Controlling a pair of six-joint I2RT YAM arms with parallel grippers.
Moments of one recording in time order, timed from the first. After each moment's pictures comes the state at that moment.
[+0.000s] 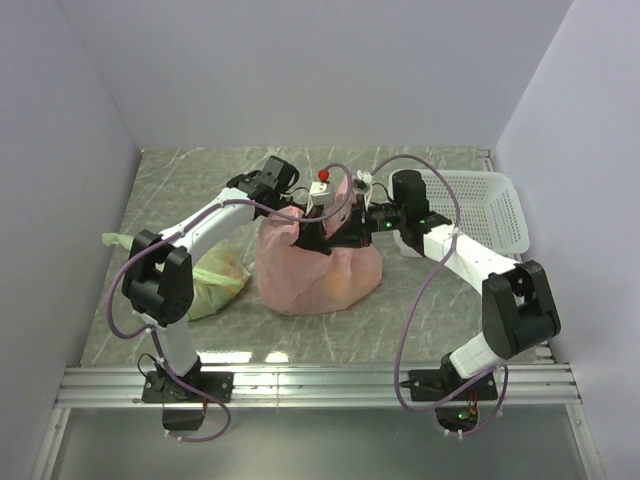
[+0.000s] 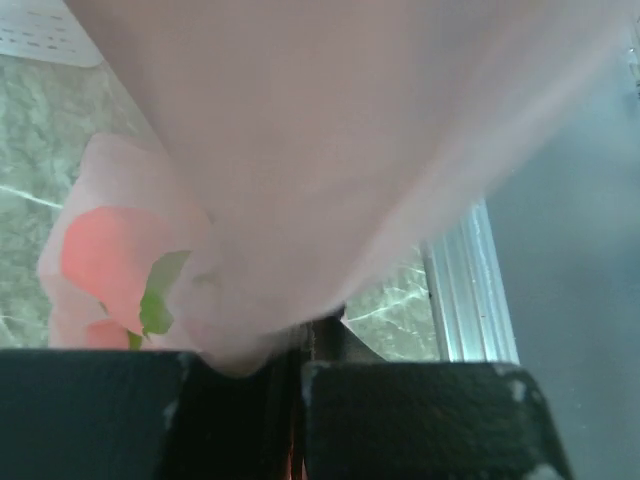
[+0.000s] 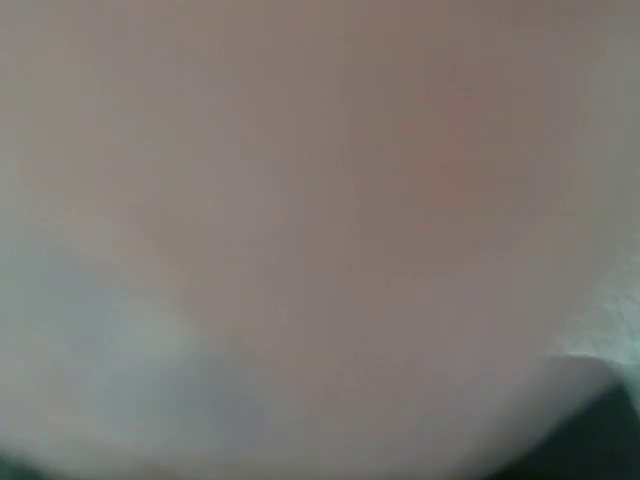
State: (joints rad) left arm -0.53 1.80 1.50 -0.74 1.12 0.59; right arm 0.38 1.52 0.99 0.13 -1.18 -0.01
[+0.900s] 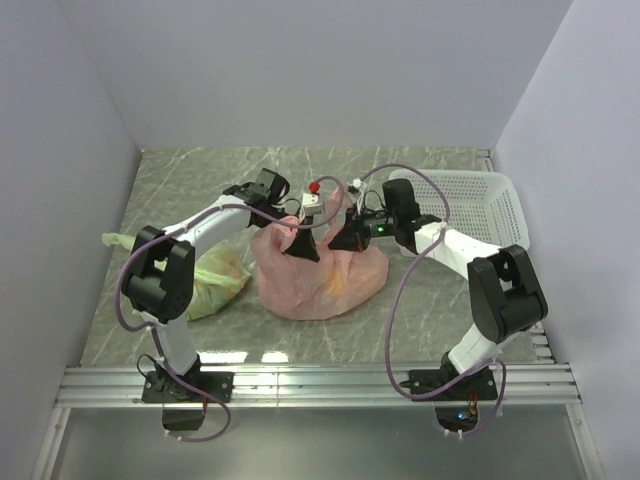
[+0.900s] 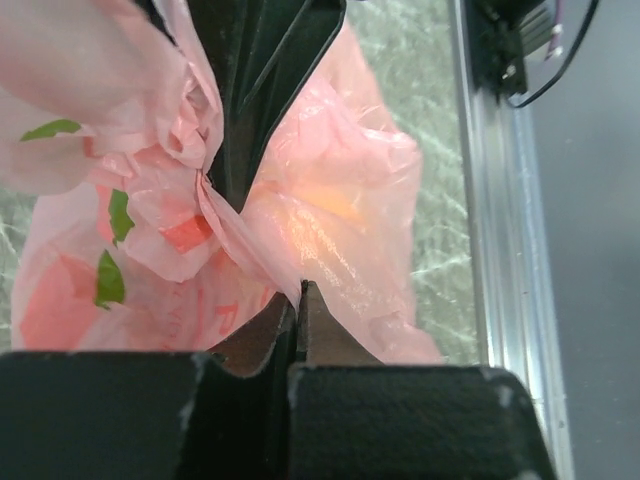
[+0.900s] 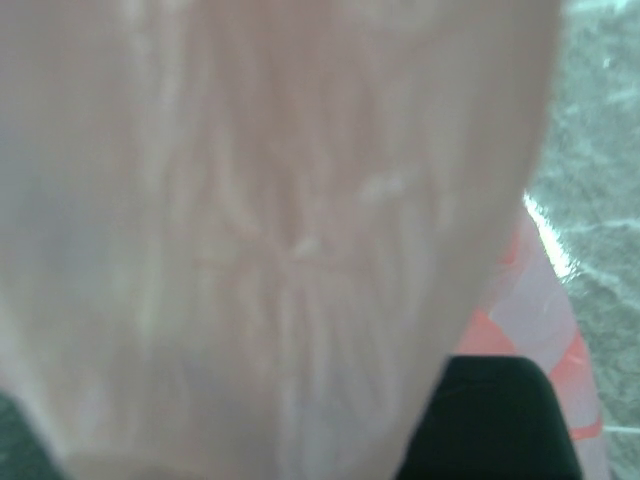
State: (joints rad) left arm -0.47 1.81 1.37 -0.68 1.06 0.63; right arm 0.37 1.62 0.99 0.01 -0.94 0.00
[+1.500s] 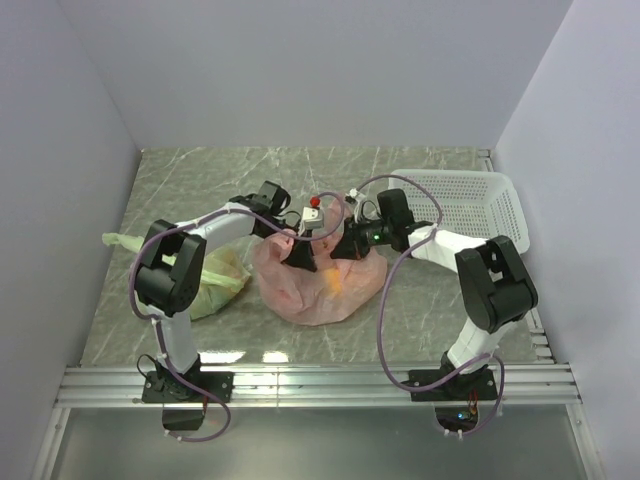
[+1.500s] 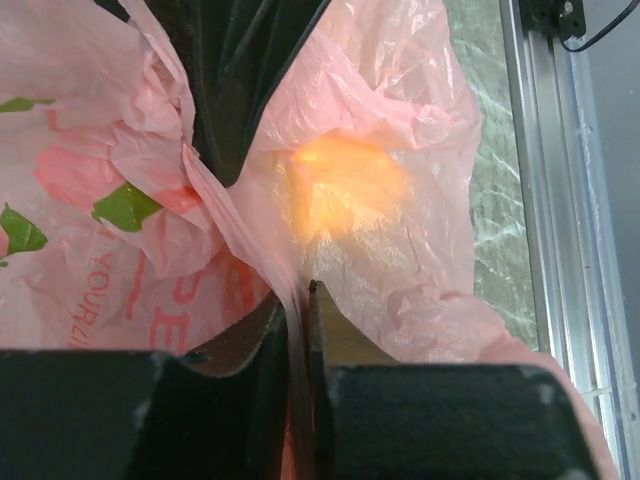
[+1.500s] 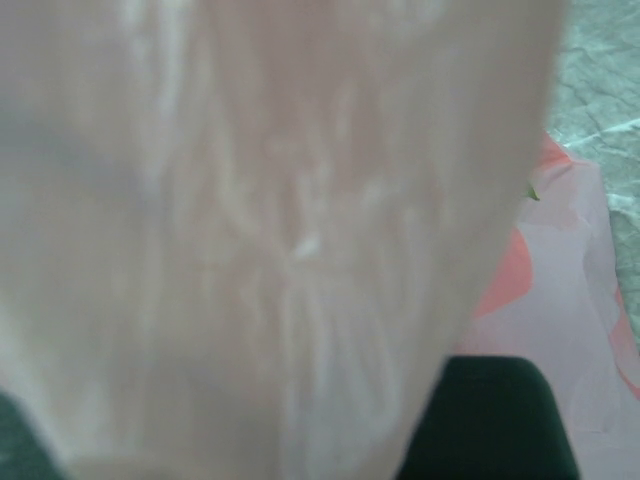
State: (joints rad) left arm -0.47 1.88 1.28 -0.59 1.03 0.73; right arm 0.38 1.71 0.94 0.04 -0.86 0.05
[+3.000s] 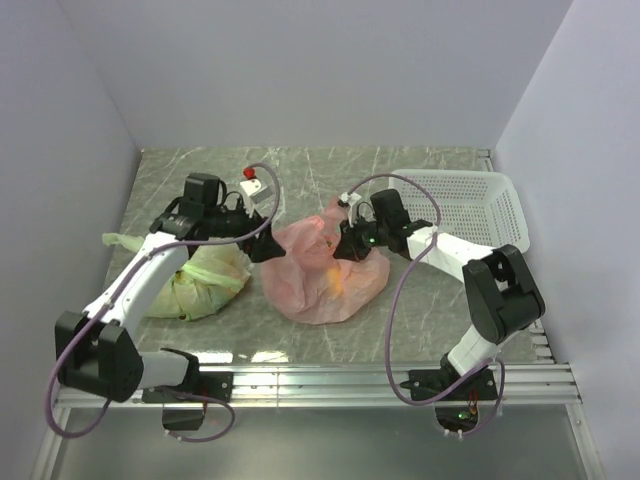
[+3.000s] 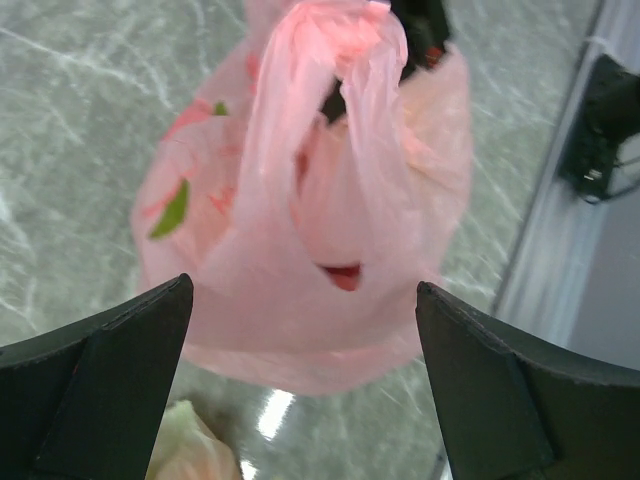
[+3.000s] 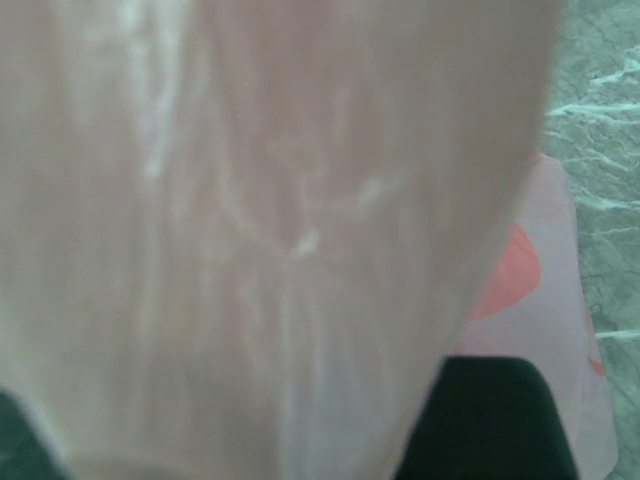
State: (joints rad) left arm -0.26 1.27 1.05 -0.50 0.83 0.26; right arm 0.45 1.64 0.96 -0.10 -0.65 -0.07
